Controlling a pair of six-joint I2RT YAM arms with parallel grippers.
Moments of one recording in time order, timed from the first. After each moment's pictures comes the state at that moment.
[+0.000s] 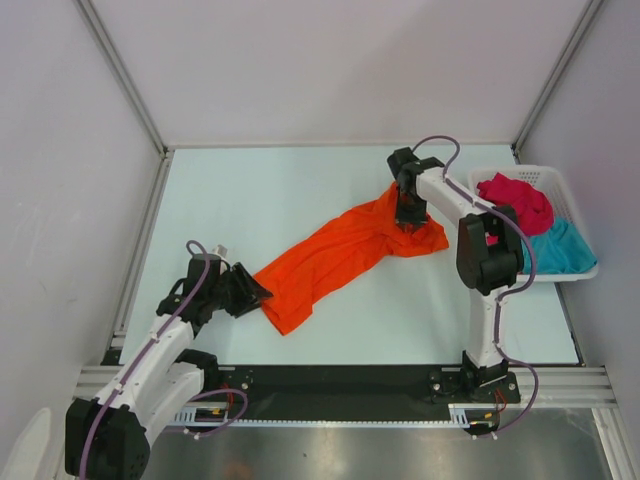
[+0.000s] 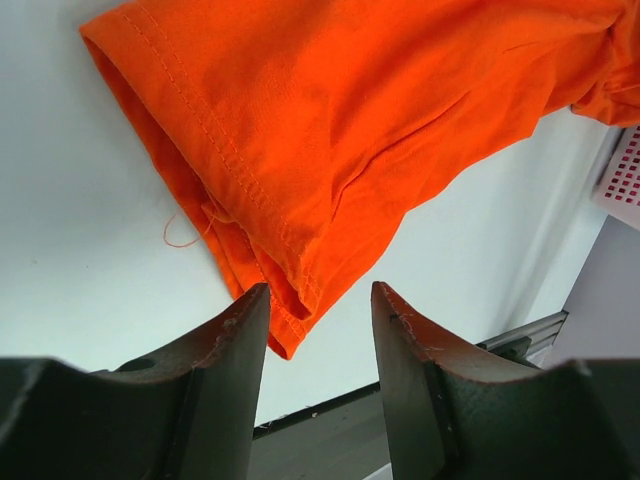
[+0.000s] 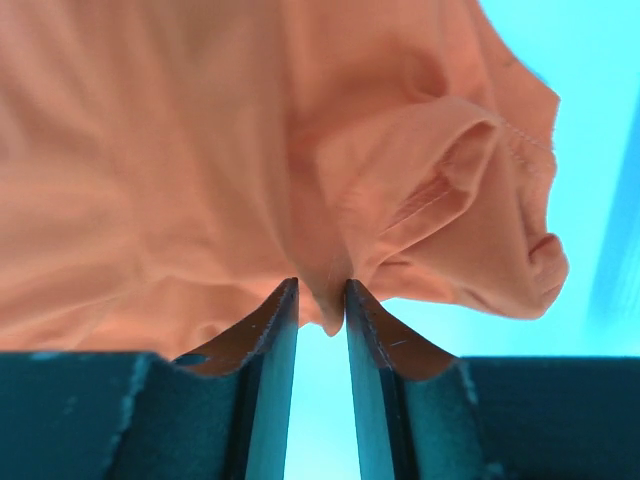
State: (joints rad) left arm -0.21 0.80 0.41 -0.47 0.32 -0.82; right arm 0.33 2.06 1.69 -0.95 0.23 0.47
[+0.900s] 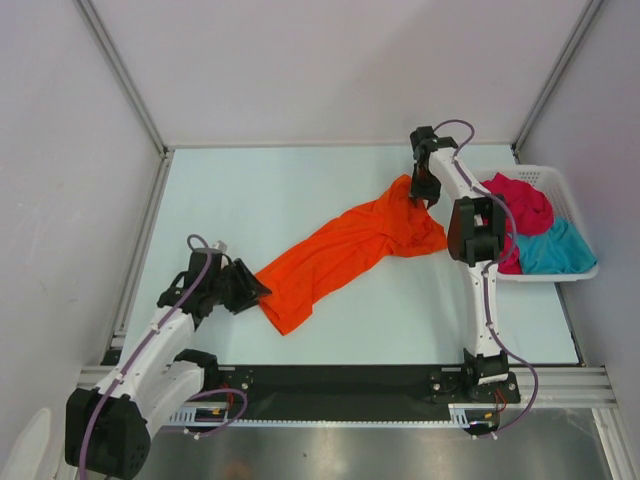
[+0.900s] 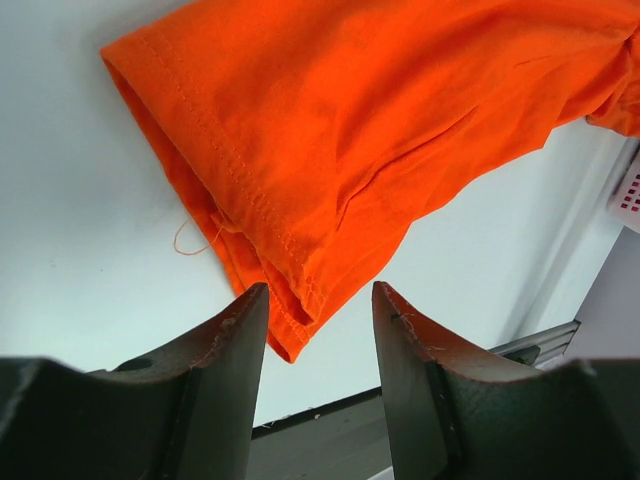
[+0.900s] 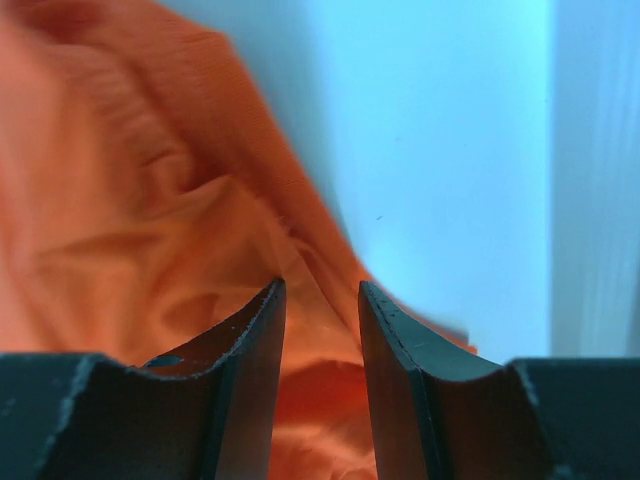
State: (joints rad) left arm -0.21 0.85 0.46 -0.50 0.29 -0.81; right arm 0.17 2.46 2.25 -1.06 0.22 0.41
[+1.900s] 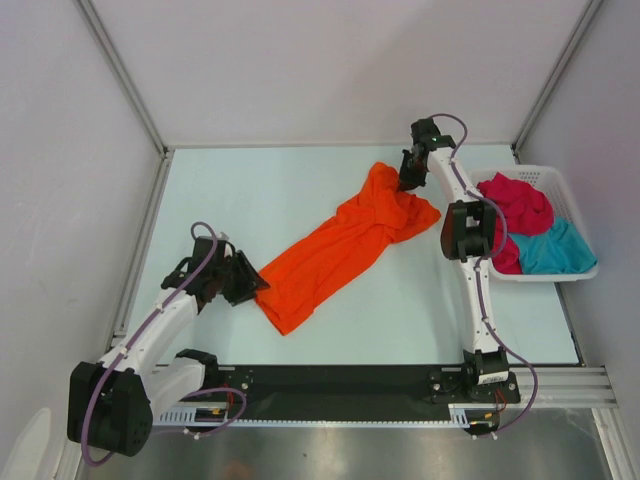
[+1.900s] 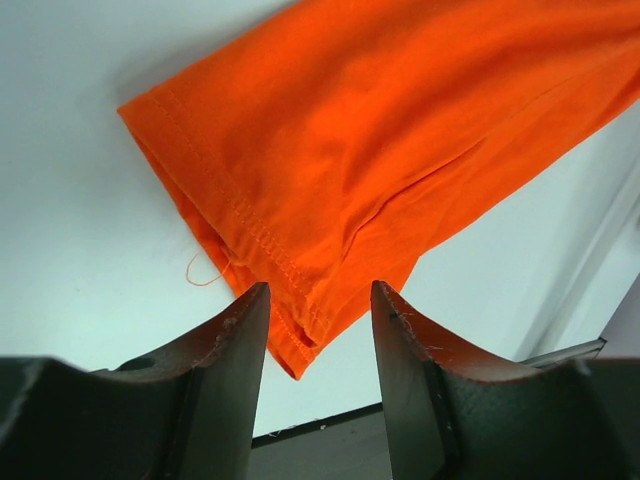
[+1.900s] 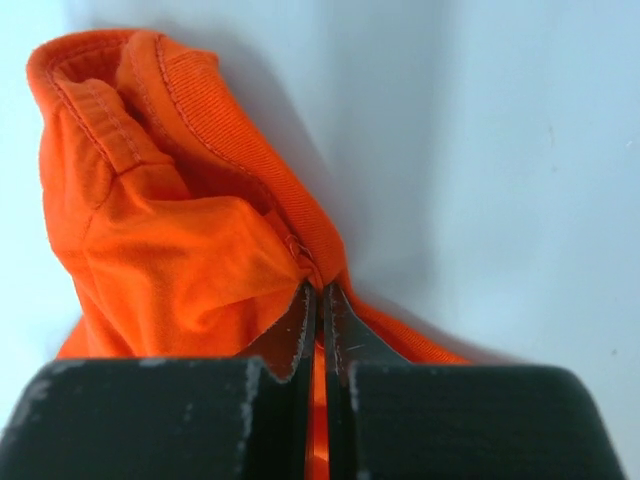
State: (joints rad) left arm -0.21 1.00 0.56 -0.52 0.25 -0.77; right arm 0.14 2.67 2.55 -0.97 -0.11 0.37
